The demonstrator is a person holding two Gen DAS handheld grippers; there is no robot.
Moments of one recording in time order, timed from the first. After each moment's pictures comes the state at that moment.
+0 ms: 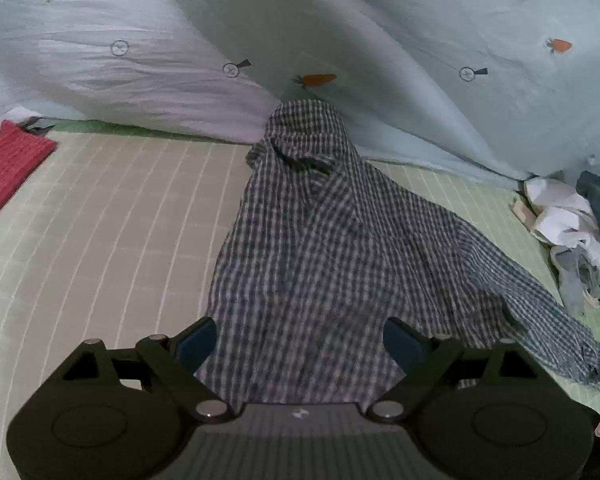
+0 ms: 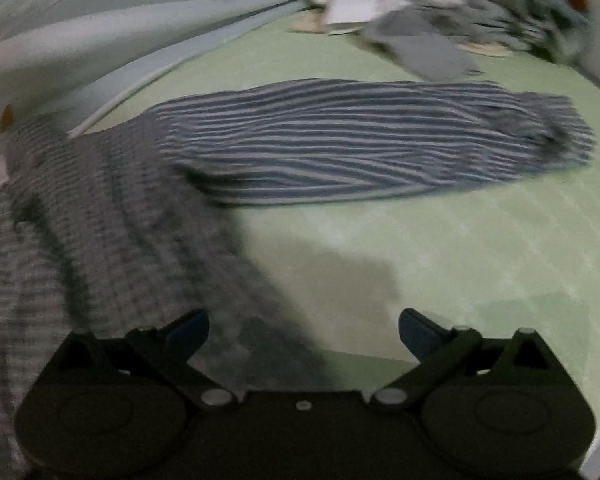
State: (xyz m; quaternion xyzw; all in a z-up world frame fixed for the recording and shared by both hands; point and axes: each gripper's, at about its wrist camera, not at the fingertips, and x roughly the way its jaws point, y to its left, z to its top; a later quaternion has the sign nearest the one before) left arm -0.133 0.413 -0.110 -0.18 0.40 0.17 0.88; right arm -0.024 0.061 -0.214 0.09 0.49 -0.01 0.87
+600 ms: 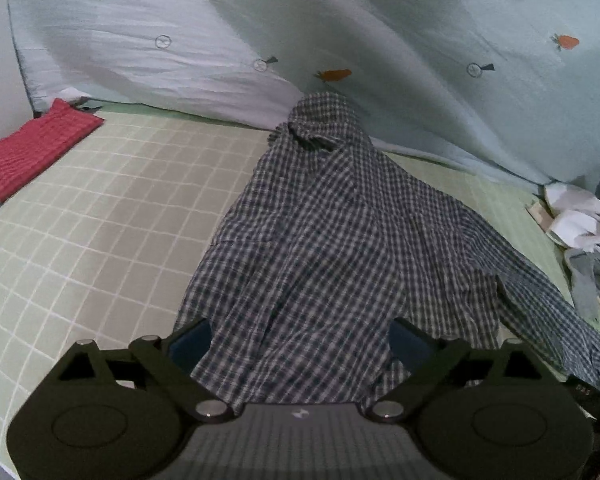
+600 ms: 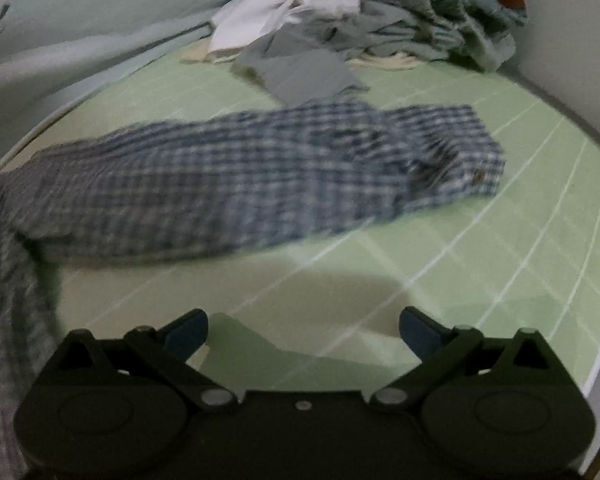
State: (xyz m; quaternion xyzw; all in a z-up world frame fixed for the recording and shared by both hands) left arm -0.160 0.343 -0.112 -0.19 0.39 0.25 0.87; right arm 0.018 -0.047 -0.233 0.06 0.45 -0.07 0.89
